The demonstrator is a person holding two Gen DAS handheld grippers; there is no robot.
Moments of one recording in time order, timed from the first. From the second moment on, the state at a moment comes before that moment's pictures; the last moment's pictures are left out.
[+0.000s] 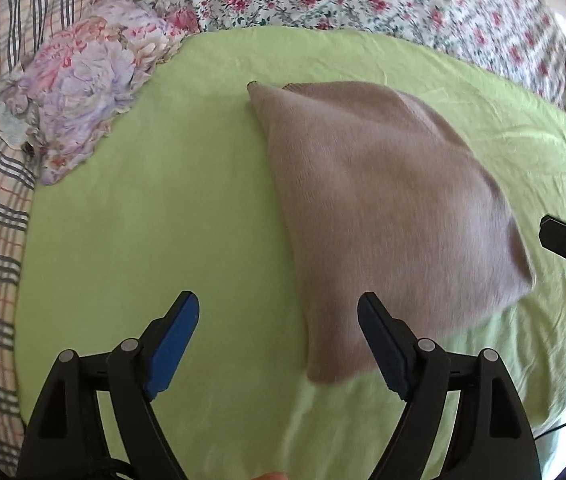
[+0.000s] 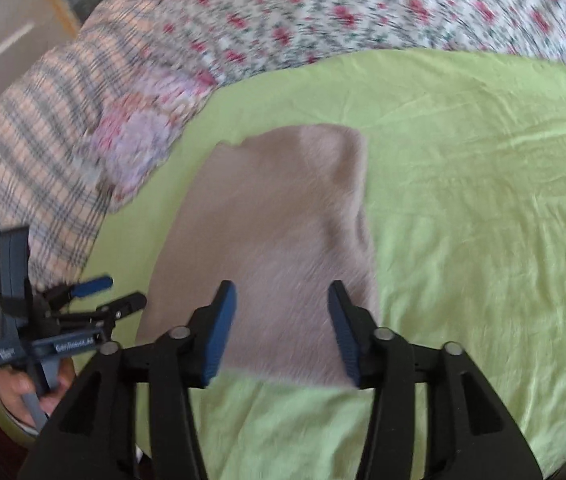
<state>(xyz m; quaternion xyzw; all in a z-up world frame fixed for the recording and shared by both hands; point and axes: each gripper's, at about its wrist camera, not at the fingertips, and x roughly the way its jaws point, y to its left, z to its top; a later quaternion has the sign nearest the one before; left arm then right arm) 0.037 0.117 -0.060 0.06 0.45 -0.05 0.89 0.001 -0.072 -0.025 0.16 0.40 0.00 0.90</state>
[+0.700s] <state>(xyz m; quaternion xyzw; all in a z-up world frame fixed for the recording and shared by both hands) -0.016 0.120 -0.069 0.10 0.44 -0.03 0.89 -0.040 -0.029 -0.050 0.10 0.43 0.01 0.90</state>
